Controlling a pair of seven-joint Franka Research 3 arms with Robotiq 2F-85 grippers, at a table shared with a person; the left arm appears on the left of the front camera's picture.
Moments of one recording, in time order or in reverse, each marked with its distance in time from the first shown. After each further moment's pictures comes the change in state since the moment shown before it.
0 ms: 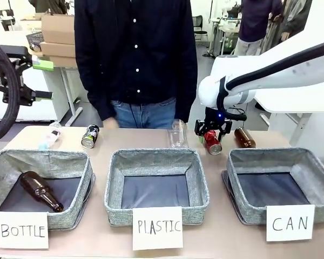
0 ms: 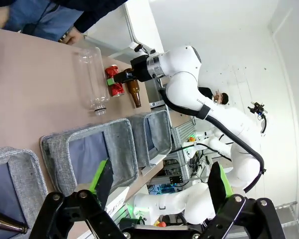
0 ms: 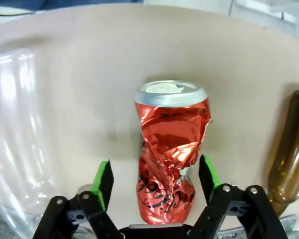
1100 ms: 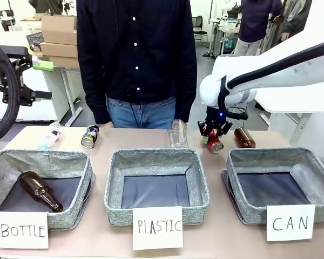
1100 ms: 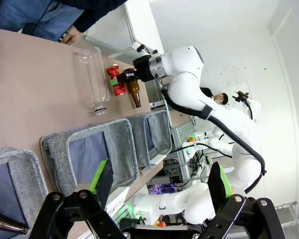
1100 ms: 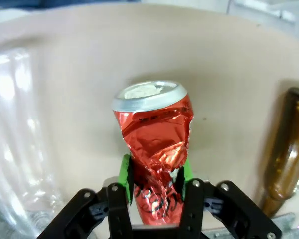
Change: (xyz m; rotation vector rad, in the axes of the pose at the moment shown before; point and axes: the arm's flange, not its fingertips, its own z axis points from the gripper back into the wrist) left arm 0.000 0.000 0.000 0.000 0.000 0.000; right arm -0.004 -0.006 0.015 0.011 -0.013 -0.008
